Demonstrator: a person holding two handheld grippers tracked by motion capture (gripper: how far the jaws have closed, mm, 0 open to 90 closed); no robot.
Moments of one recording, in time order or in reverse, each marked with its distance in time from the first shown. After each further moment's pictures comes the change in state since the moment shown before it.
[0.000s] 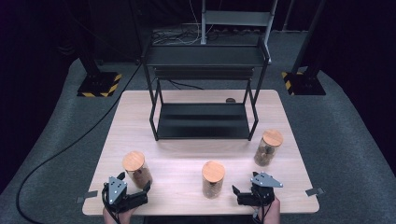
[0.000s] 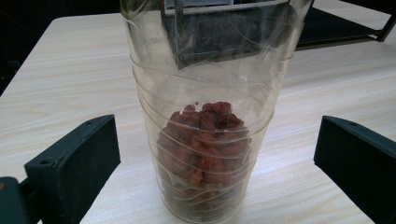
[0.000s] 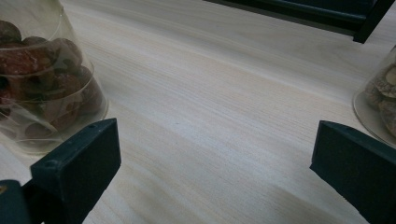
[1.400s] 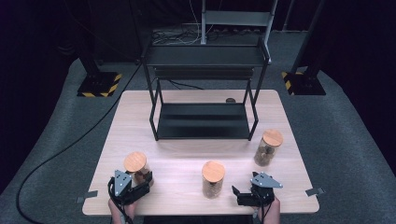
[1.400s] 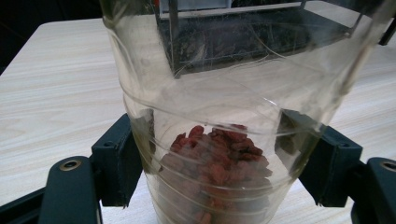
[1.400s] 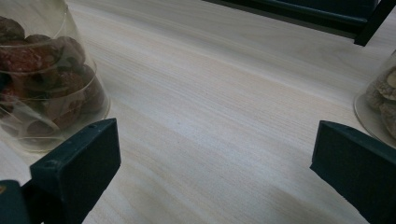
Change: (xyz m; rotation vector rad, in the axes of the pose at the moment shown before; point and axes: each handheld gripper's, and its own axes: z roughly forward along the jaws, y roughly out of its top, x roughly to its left) left arm 0.000 0.002 0.024 -0.019 -0.022 0.011; right arm 0.001 -0.001 0.000 -0.006 -0.001 -0.017
